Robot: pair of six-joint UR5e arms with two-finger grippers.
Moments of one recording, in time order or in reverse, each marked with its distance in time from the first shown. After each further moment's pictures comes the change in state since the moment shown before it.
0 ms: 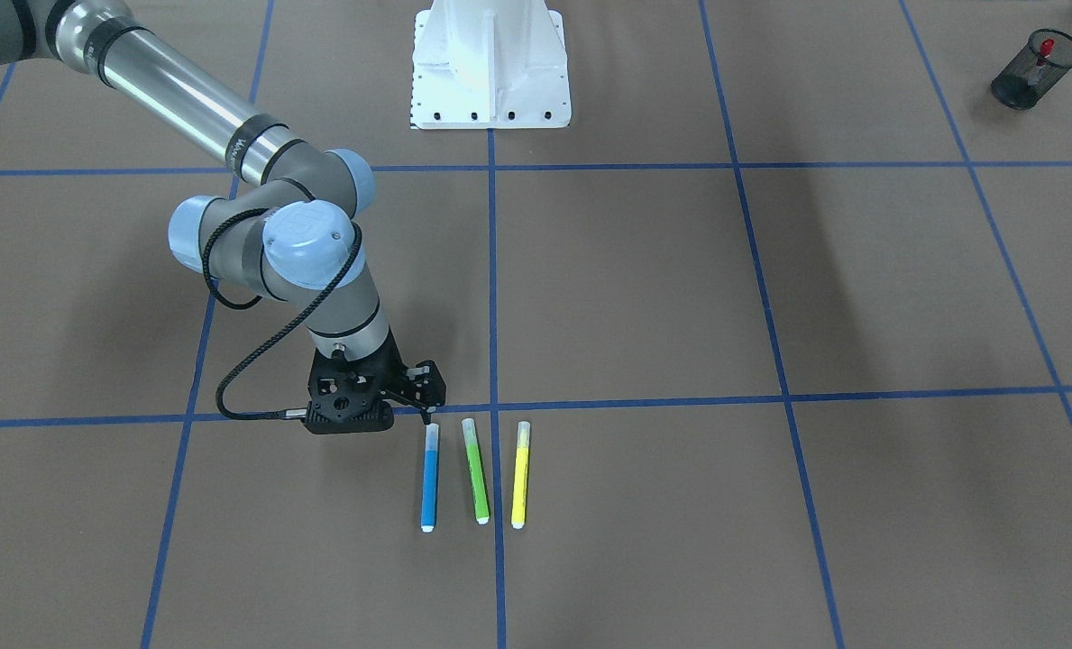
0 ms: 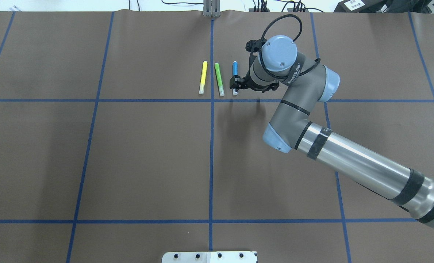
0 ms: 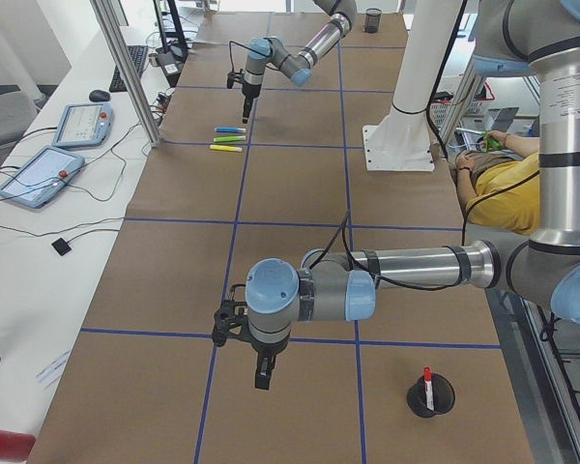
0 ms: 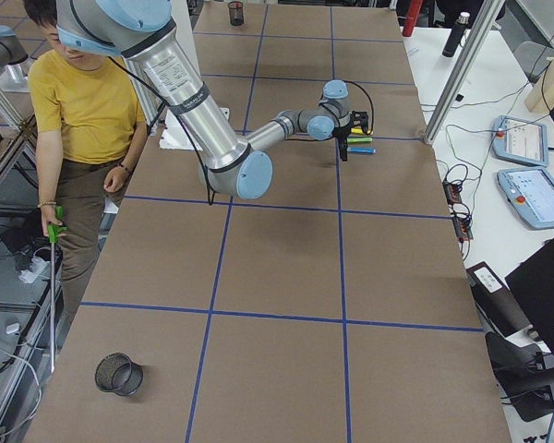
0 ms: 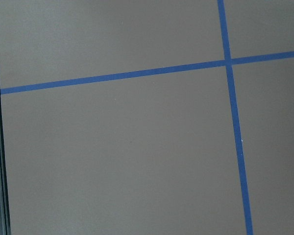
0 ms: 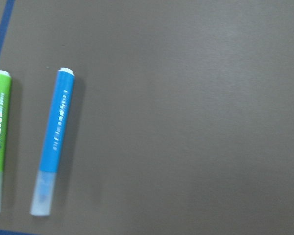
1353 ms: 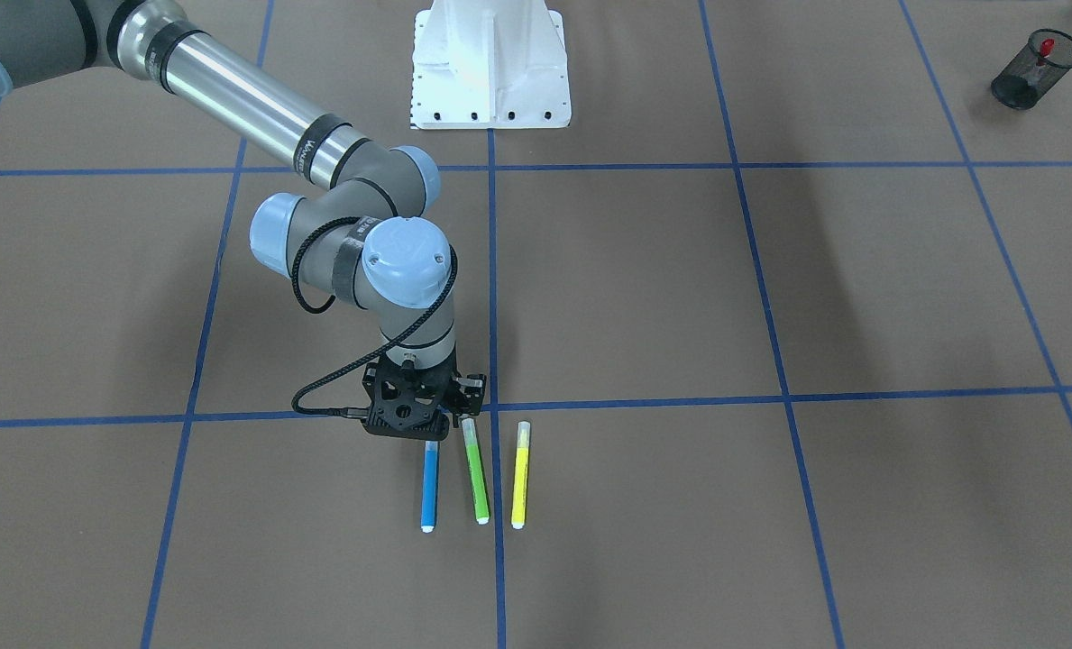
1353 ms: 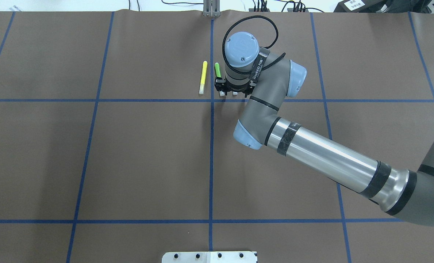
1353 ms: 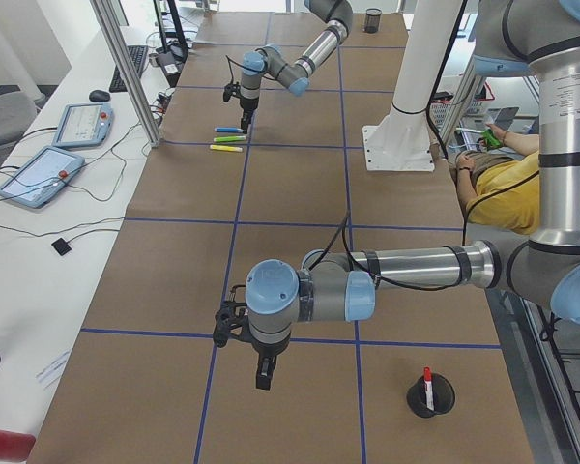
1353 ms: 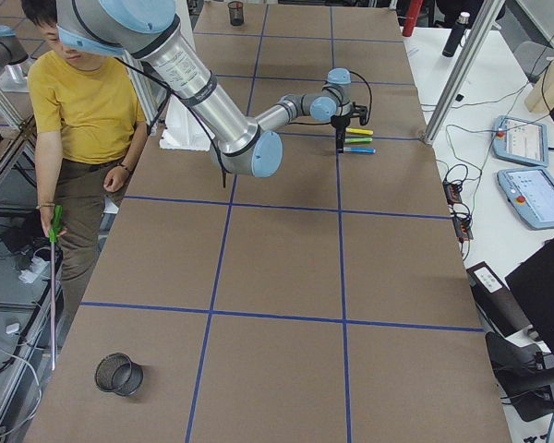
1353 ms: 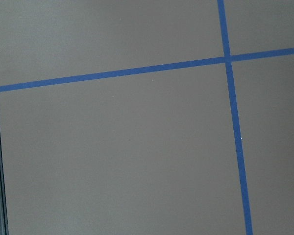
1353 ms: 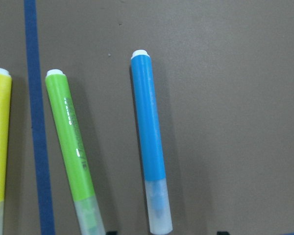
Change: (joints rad) left arm 0.006 0.002 0.001 0.001 0.000 0.000; right arm -0.028 0.129 -0.110 -0.127 -0.008 0.078
